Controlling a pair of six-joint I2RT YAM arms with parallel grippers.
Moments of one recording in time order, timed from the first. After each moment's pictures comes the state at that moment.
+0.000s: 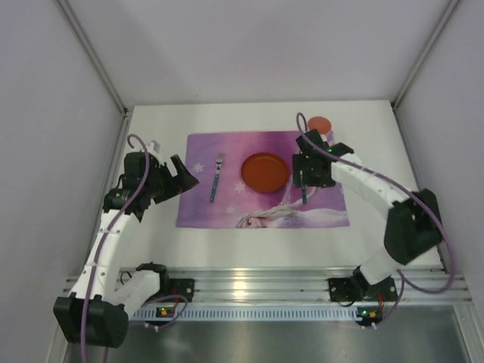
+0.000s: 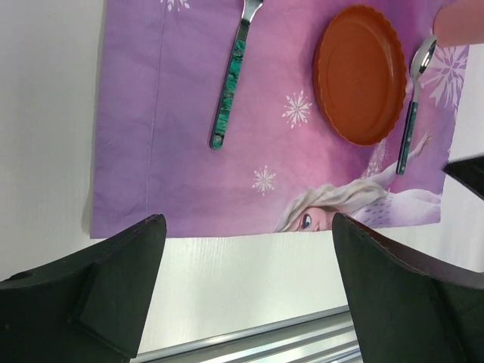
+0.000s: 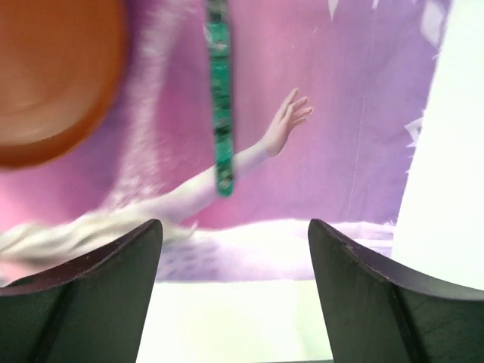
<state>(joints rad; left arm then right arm) -0.09 0.96 0.90 -0.65 0.24 -0.53 0.49 1.68 1.25 -0.81 0.24 0.44</state>
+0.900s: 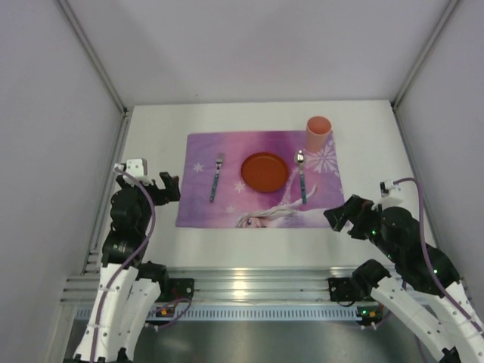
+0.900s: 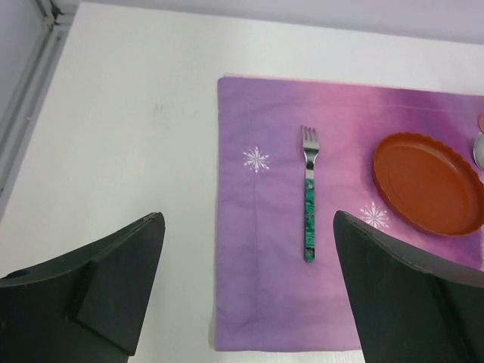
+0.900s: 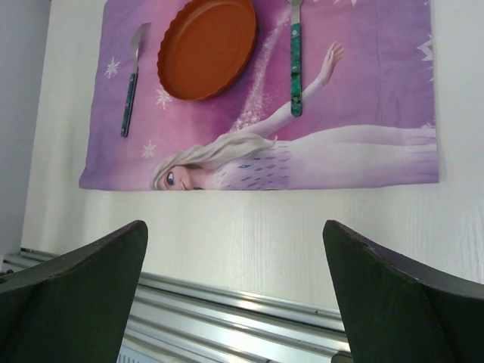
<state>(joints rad) -0.10 0.54 0.60 -0.26 -0.02 -0.18 0.58 0.31 0.73 -0.88 0.19 0.72</state>
